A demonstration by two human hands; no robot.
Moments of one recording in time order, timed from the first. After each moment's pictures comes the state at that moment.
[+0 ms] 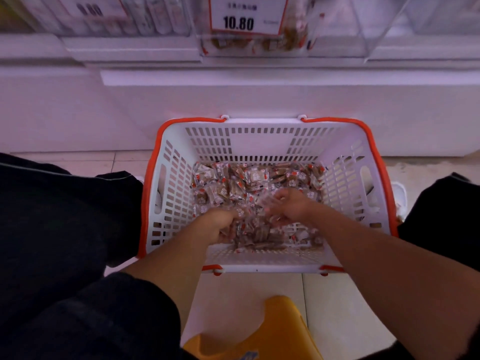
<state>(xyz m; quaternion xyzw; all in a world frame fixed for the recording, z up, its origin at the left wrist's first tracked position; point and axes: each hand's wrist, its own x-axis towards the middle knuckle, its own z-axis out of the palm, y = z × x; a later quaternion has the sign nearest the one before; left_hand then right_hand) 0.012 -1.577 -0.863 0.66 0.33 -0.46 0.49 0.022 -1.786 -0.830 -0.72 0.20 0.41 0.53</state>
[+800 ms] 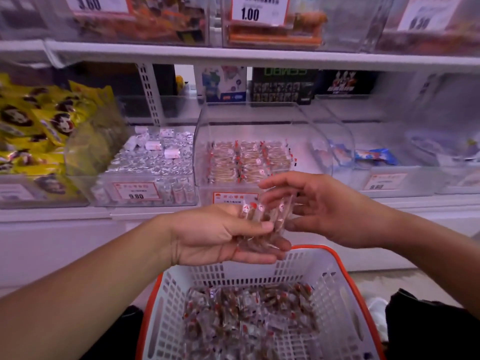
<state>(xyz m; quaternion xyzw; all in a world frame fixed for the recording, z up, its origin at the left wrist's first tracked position) 0.085 -1.589 -0.514 0.54 -0.08 -0.49 0.67 0.068 -1.805 -0.496 -0.84 -0.21 0.12 0.48</state>
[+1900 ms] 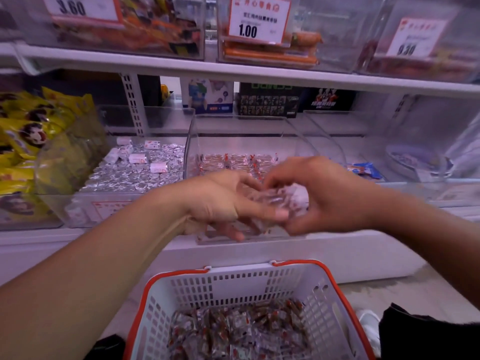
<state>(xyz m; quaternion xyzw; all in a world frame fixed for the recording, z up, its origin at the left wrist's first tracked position) 0.133 -1.601 -0.471 0.76 -0.16 -0.32 0.55 0.104 -1.796 -0.451 -0.93 -0.34 -0.06 0.14</state>
